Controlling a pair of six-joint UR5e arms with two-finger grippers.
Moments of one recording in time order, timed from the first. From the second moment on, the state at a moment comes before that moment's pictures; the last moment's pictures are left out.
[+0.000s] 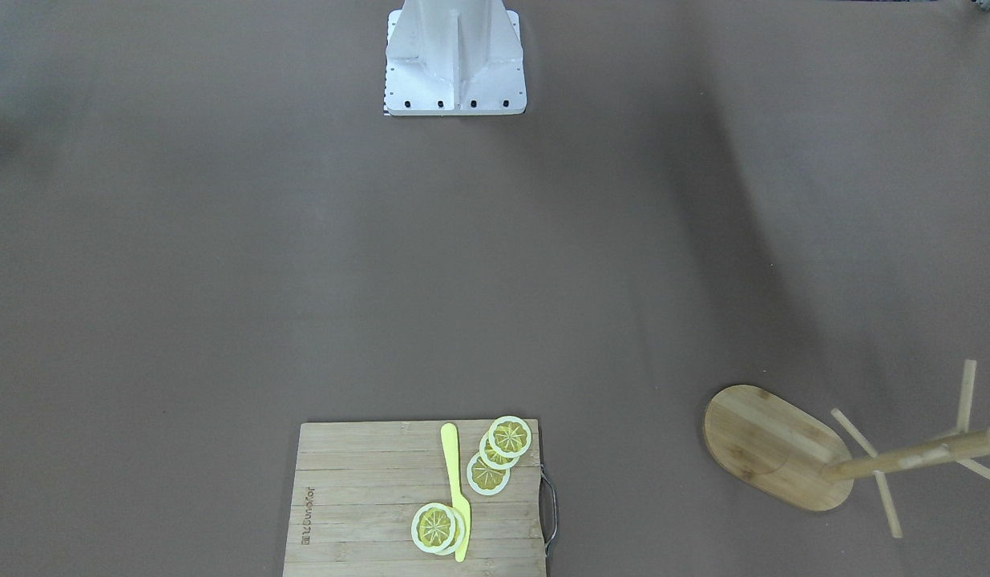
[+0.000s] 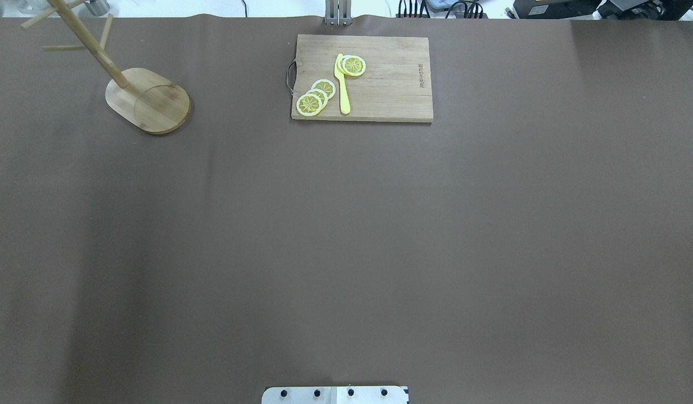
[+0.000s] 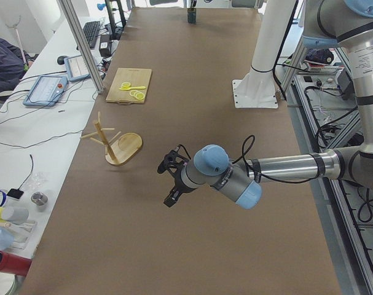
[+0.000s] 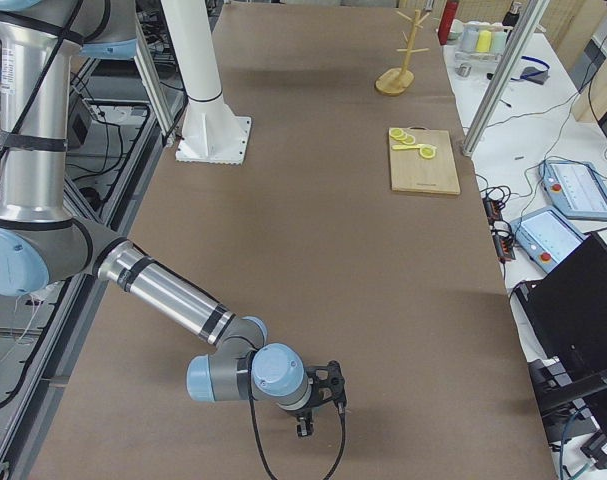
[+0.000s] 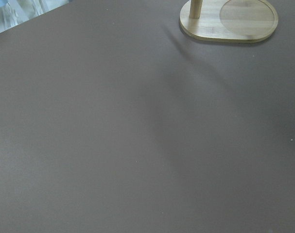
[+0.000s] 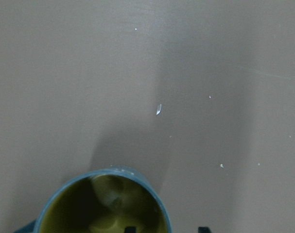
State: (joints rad) left arm -1.59 -1.25 -1.77 -2.29 -2.41 0.08; right arm 1.66 -1.71 1.20 -0.90 2.32 -0.16
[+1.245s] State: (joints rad) left arm -1.59 -1.26 -1.76 -2.29 -2.41 0.08; right arm 1.66 -1.64 1.26 -0.90 2.42 0.02
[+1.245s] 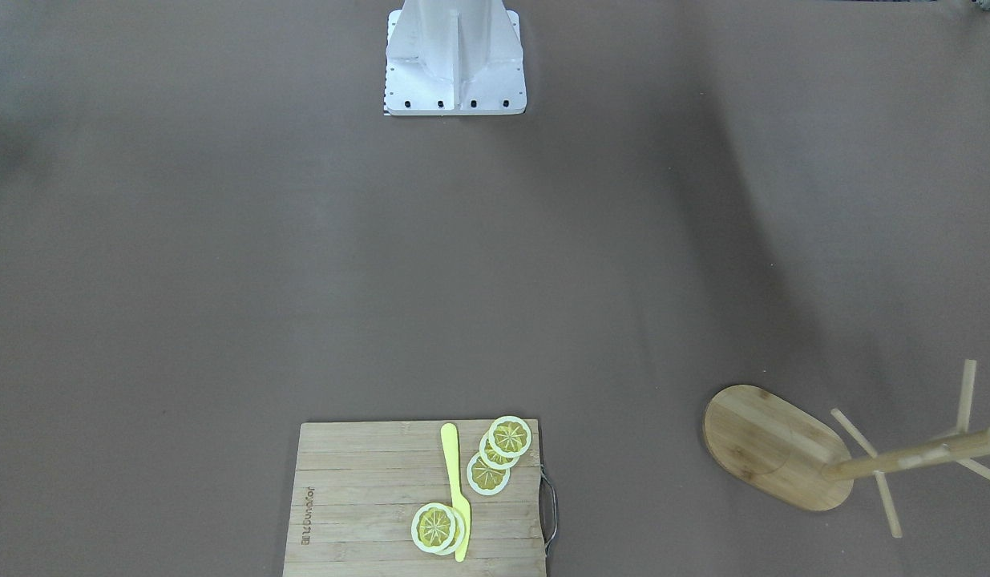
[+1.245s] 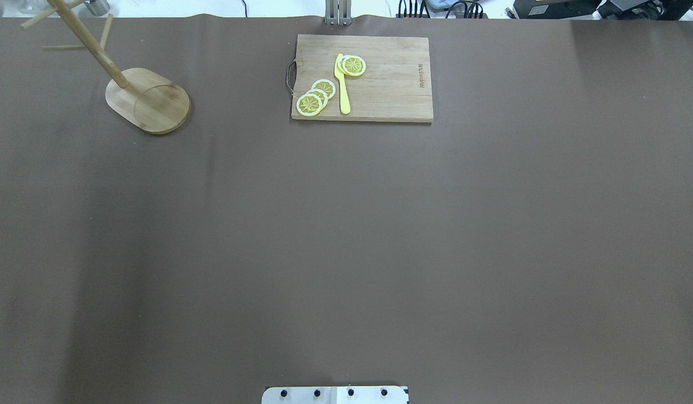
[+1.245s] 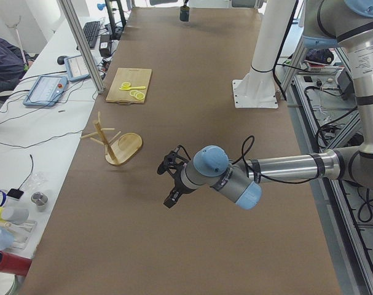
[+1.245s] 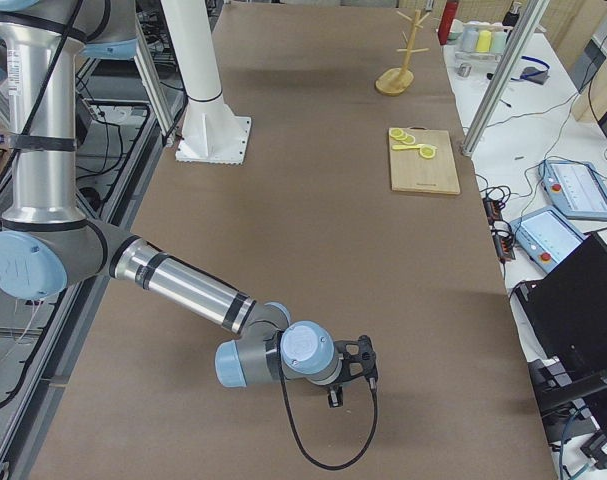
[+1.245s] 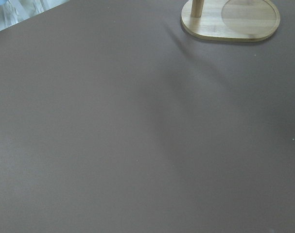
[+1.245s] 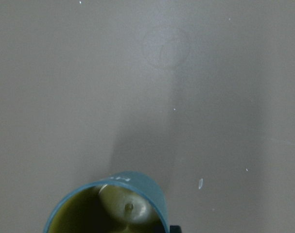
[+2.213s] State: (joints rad) left arm -1.59 -1.25 -1.75 -2.29 -2.41 0.08; right arm 1.51 -1.64 1.60 -0.90 2.42 0.77
